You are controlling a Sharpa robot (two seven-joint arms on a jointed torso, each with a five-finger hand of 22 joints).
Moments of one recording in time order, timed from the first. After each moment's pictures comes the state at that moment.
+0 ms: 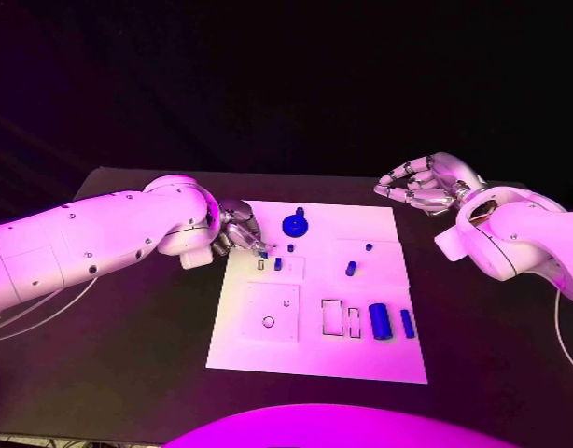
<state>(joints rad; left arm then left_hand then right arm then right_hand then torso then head) 1.23 -0.75 -0.04 1.41 -0.97 0.17 -0.47 1.18 -0.15 0.68 0.23 0.22 0.85 0.07 0.72 0.76 1.29 -0.01 1.19 0.98 1.46 -0.06 1.53 1.31 0.08 1.32 0.05 1.40 1.21 1.30 -0.89 -0.15 1.54 -0.74 -0.50 0.00 1.30 -0.13 0.11 0.29 0.30 0.88 0.16 0.30 0.26 1.39 0.07 1.37 1.31 1.47 0.00 1.55 1.31 0.01 1.47 0.11 1.56 1.31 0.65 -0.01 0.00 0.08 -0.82</state>
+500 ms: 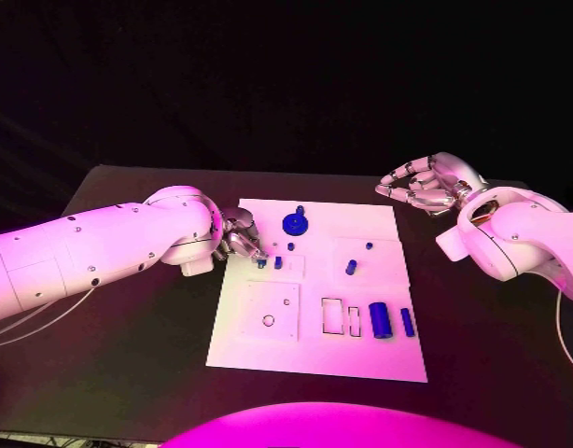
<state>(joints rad) 1.19 -0.76 -0.04 1.44 -1.06 0.15 -0.49 1.17 -0.16 0.71 0.21 0.23 0.86 0.07 0.72 0.76 1.31 -0.02 1.20 0.99 1.47 -0.06 1.53 1.31 0.08 1.34 0.05 1.42 1.23 1.29 -0.89 -0.15 1.54 -0.74 -0.50 0.00 1.30 -0.13 0.11 0.29 0.30 0.88 0.16 0.30 0.26 1.39 0.07 1.37 1.31 1.47 0.00 1.55 1.31 0.01 1.47 0.11 1.56 1.31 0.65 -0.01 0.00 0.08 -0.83</state>
